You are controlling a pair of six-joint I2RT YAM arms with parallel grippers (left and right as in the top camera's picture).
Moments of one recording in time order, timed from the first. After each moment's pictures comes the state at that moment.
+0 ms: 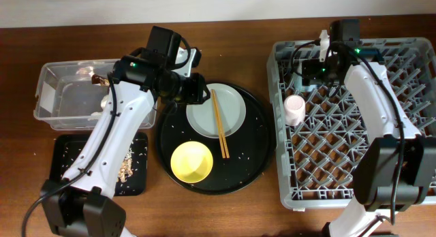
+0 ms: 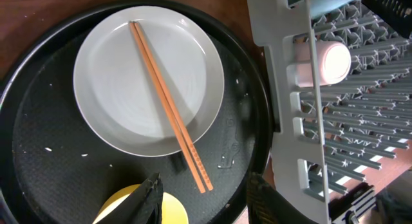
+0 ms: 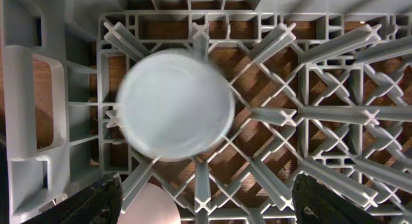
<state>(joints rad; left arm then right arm) -0.32 1.74 1.67 -1.07 0.38 -0.25 -0.04 1.89 1.59 -0.83 0.02 -0.03</state>
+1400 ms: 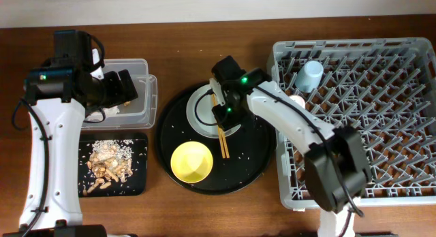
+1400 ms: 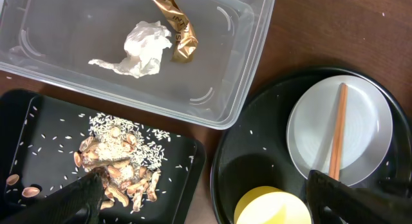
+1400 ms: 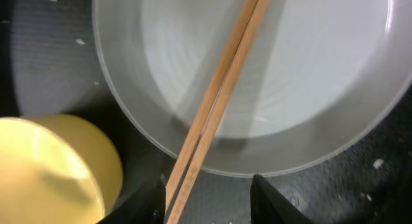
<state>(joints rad) 0.06 1.59 1.67 -1.26 0.02 -0.28 0.55 2.02 1.62 -0.98 -0.18 0.08</state>
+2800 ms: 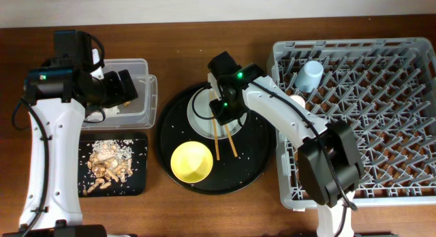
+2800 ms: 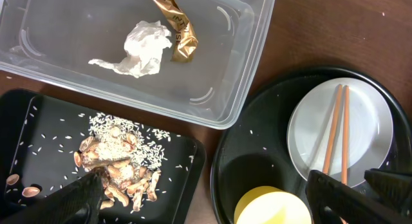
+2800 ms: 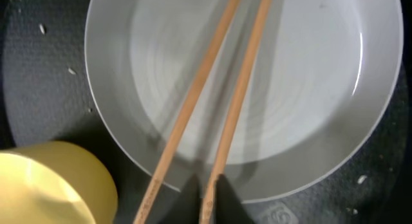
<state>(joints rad) 0.06 1.59 1.67 -1.26 0.02 -0.28 0.55 2.08 1.71 -1.01 -0.15 0.11</state>
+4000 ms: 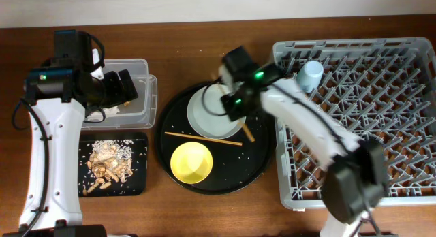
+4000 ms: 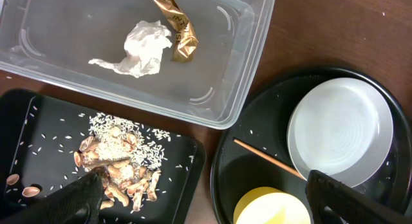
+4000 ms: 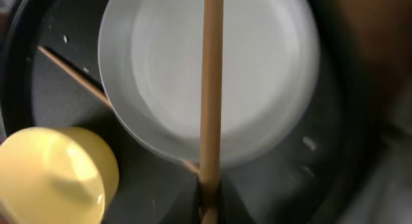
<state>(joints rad) 0.06 1.59 1.67 -1.26 0.02 -0.28 0.48 1.88 1.64 -1.05 -0.13 0.11</state>
